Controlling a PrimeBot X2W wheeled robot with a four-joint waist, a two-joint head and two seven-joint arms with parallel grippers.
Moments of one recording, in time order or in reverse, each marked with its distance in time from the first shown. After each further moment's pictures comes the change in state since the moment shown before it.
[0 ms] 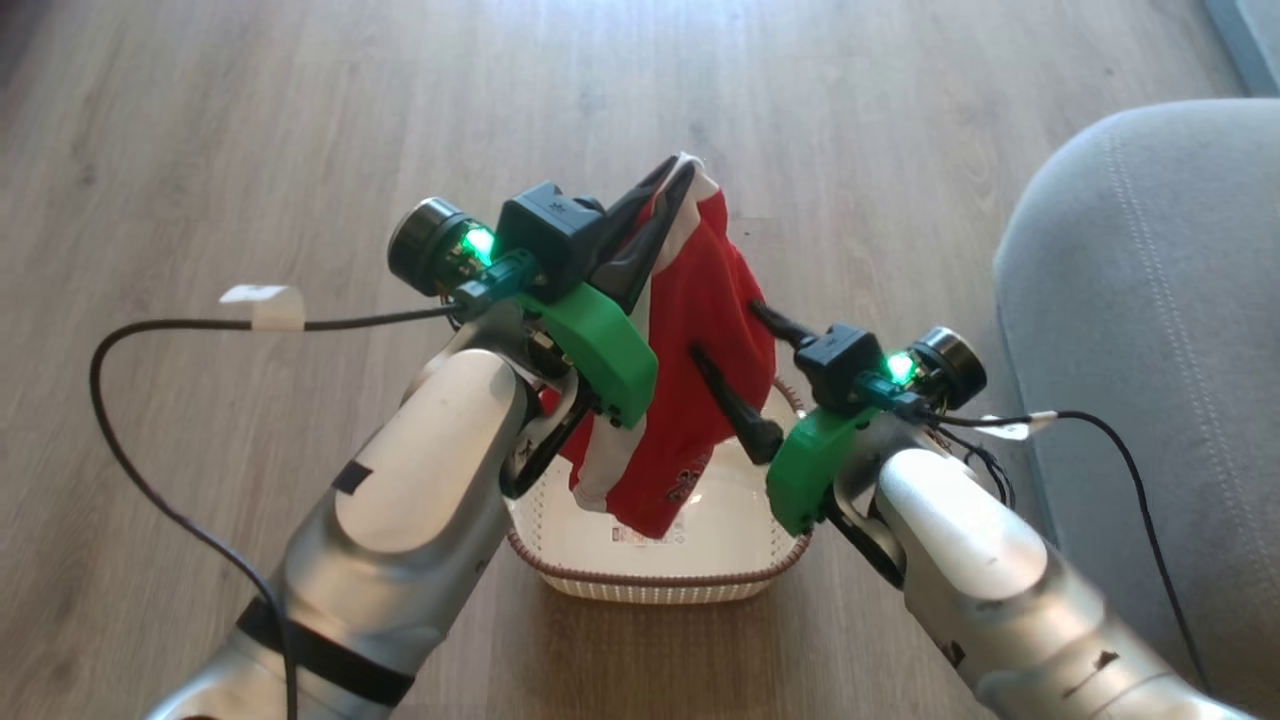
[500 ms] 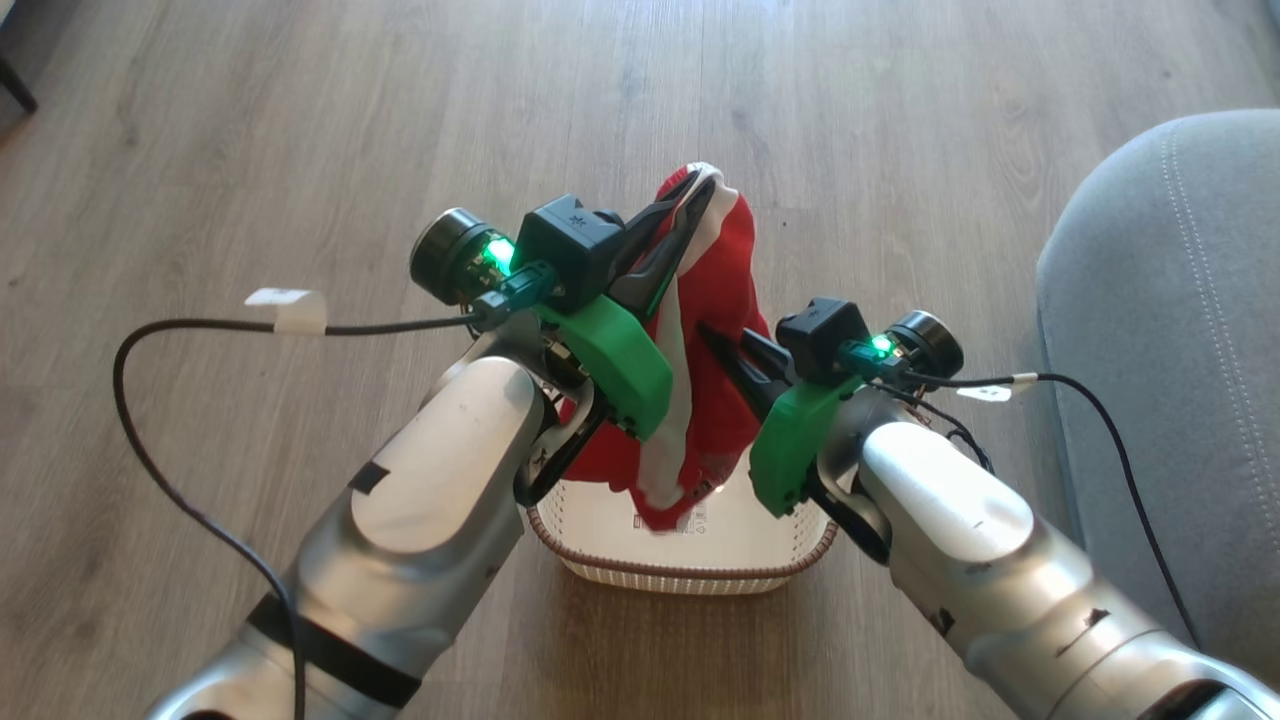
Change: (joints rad) left arm -0.013 -0.001 -0.066 0.026 -0.044 0.010 -0.028; right arm -0.115 0.001 0.160 0.143 0.176 0.000 0.000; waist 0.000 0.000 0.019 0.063
